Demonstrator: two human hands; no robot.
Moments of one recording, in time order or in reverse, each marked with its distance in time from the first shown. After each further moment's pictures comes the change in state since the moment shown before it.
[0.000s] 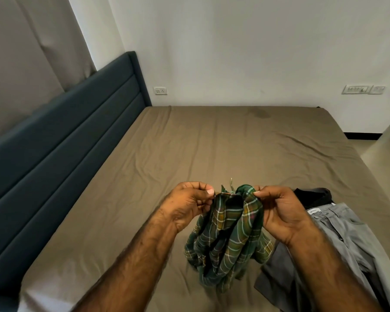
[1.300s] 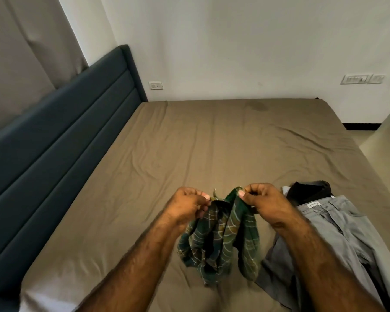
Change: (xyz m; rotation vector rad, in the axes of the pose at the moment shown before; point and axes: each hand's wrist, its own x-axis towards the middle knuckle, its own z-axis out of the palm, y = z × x) left_hand 0.027 -0.026 -0.001 0.260 0.189 -0.040; right_hand 0.025 0.008 -0.008 -0.795 0.152 -0.138
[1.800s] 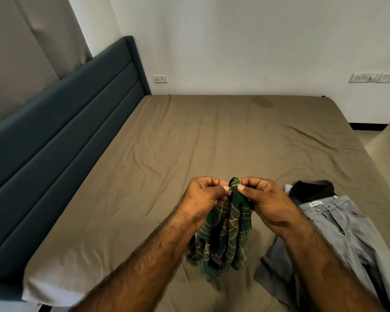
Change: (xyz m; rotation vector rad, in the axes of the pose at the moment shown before) left_hand -0.017 0.012 0.027 -0.177 -0.081 0.164; right_hand -0.004 -0.002 0.014 0.354 -0.154 -0.085
